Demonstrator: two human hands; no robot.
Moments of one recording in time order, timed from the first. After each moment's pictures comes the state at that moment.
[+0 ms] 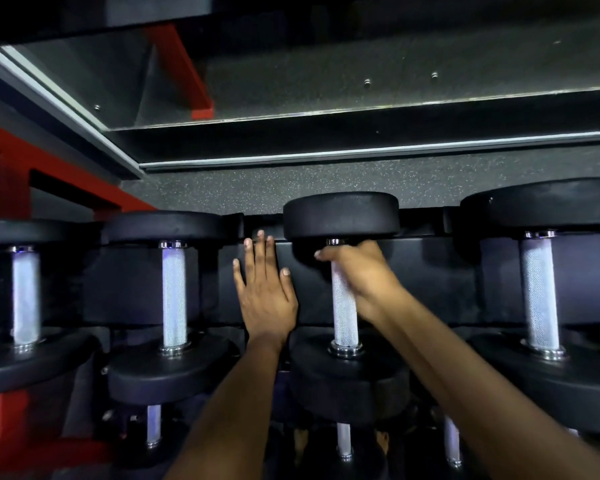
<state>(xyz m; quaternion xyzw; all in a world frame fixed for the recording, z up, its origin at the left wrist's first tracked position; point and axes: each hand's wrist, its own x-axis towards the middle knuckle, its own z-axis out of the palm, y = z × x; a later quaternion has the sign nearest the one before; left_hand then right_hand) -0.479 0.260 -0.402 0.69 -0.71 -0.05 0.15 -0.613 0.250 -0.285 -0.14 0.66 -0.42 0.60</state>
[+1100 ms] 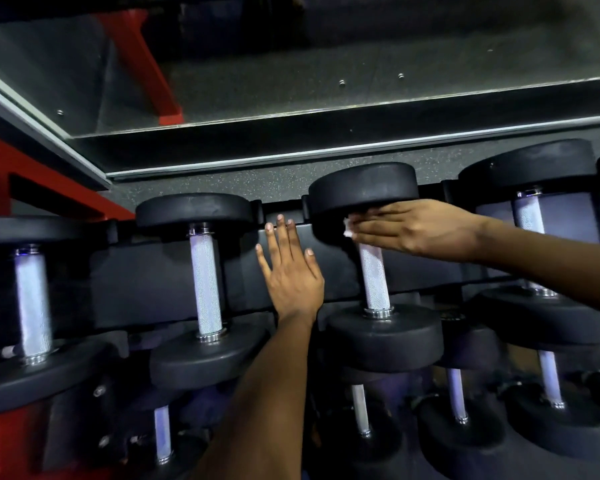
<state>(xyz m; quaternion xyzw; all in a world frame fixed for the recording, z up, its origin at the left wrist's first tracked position) -0.475 0.260 -0.405 0.67 -0.72 -0.09 0.18 -0.684 0.246 -0.273 -0.95 0.29 0.05 -0.13</state>
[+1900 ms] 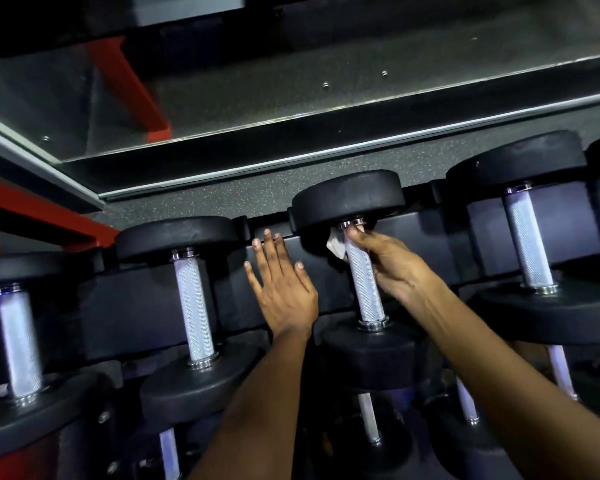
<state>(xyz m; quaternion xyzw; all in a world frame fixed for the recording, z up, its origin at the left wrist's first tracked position) -0.478 0.260 -0.402 0.67 -0.72 -0.07 0.17 -0.629 0.266 -0.319 -0.04 0.52 -0.53 0.67</state>
